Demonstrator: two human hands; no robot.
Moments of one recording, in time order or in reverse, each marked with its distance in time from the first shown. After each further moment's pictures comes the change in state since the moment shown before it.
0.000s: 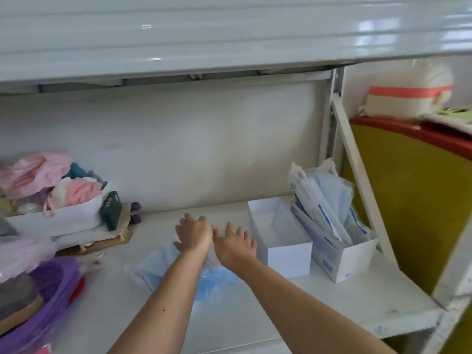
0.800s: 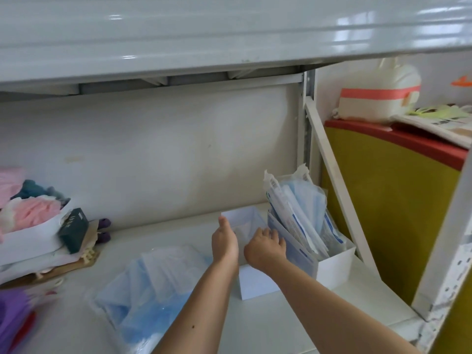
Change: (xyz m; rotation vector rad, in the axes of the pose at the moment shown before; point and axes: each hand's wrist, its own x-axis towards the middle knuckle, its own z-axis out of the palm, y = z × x) left_hand -0.053 0.050 0.106 -0.514 -0.260 -0.102; right_hand 0.034 0.090 -0.075 -0.232 0.067 0.153
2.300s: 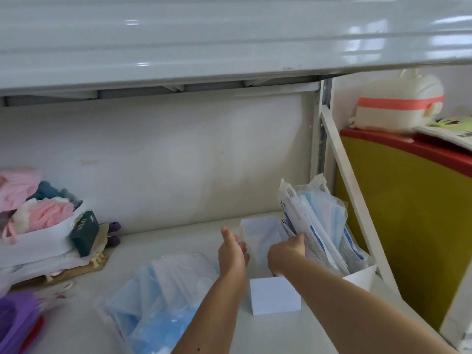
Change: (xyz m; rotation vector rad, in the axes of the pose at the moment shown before) left_hand 0.009 -0.004 -0.011 -0.225 -0.047 -0.090; right_hand 0.021 -0.001 -0.013 -0.946 -0.077 -0.046
